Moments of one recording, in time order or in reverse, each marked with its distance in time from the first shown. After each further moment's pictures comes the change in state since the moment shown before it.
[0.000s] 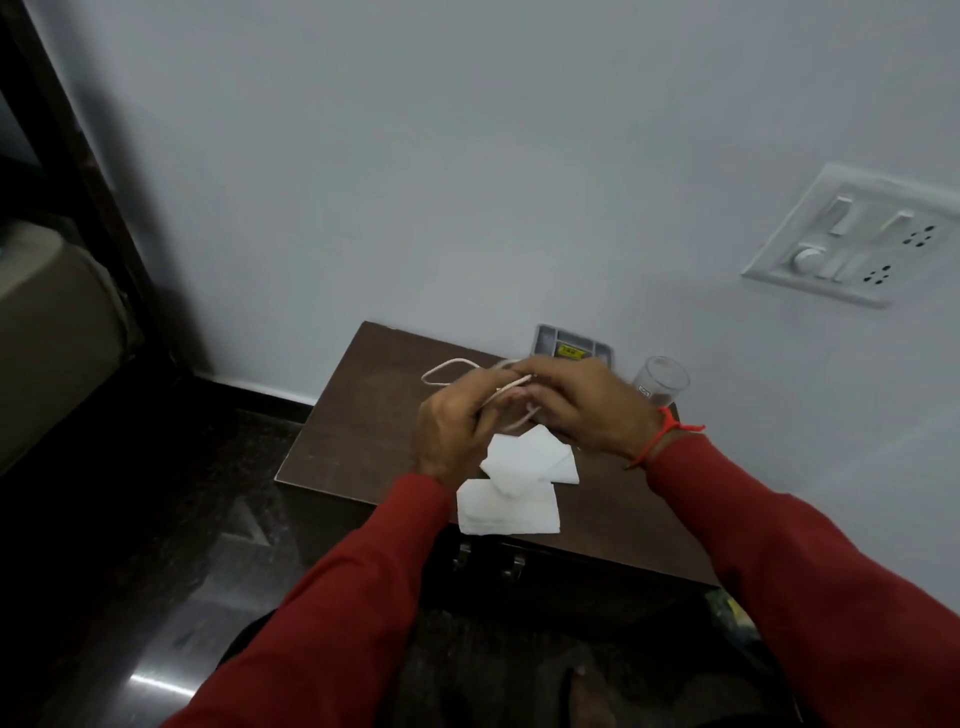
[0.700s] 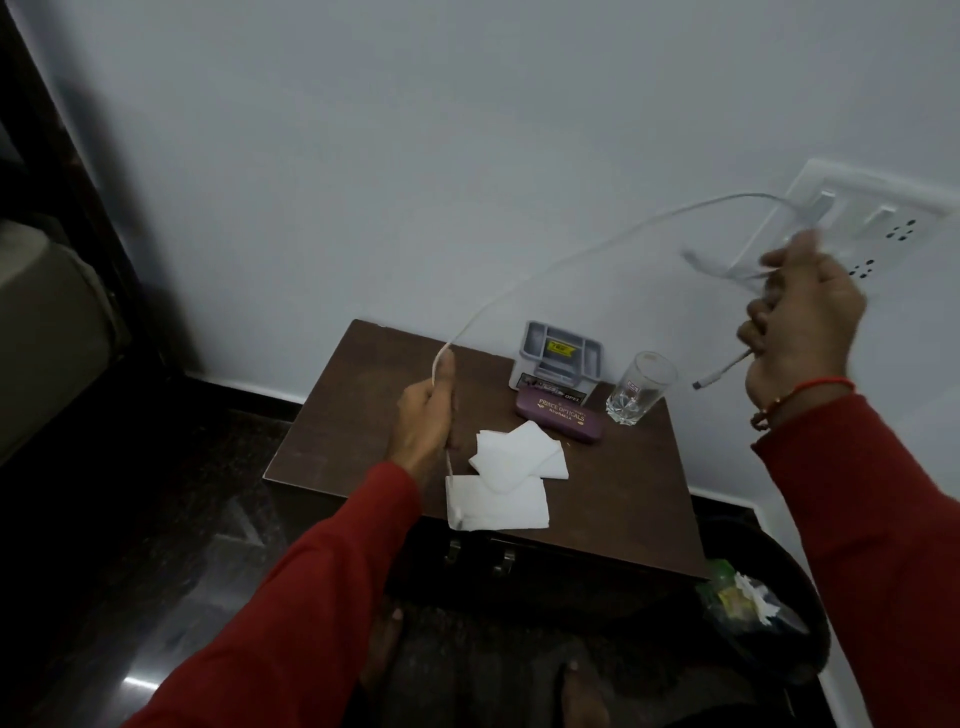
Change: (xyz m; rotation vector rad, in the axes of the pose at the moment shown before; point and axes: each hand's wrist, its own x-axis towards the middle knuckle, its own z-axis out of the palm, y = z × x) left_hand 0.009 0.000 -0.010 -0.261 -0.085 -0.897; right_hand -0.038 0.037 -0.111 0.835 1.231 0.616
